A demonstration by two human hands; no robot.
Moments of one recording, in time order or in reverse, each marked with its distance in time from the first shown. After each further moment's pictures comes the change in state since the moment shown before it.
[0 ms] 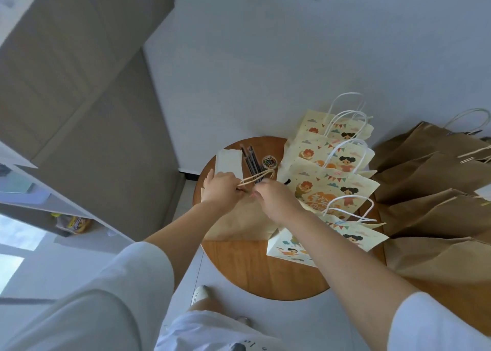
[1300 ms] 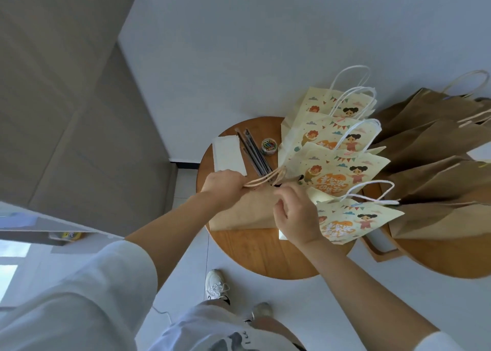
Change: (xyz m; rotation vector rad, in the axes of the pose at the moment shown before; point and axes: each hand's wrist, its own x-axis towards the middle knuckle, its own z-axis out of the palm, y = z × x) left_hand 0.013 -0.032 -0.029 0.233 -0.263 0.281; right_hand -0.029 -0.017 0.045 0.090 0.691 0.024
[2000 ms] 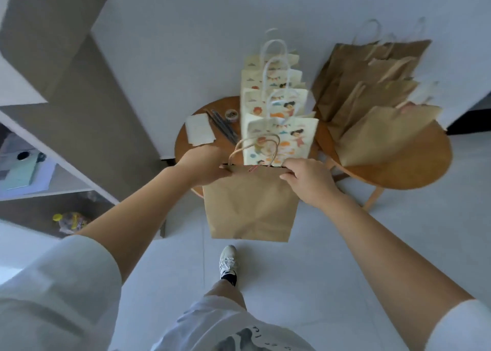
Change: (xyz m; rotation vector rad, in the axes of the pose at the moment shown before) left_hand -0.187 0.152 0.022 0.140 0.044 0.077; right_hand -0.180 -0.003 -0.177 -0.172 -0.317 0.194
